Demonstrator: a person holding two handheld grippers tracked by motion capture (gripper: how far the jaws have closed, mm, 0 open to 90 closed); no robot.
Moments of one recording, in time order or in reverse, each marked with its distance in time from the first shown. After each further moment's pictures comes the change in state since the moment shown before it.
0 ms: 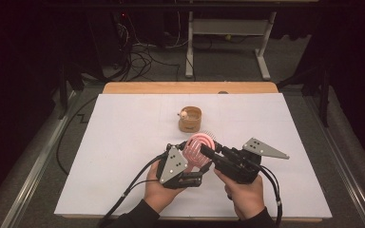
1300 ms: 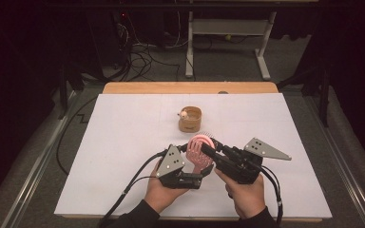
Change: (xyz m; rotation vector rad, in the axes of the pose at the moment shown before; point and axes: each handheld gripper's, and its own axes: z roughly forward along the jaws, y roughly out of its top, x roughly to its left) left arm 0.008 -0.005 0.002 -0.018 -0.144 -0.104; right arm 0.002 0.003 -0.003 -0.032 0.008 -0.043
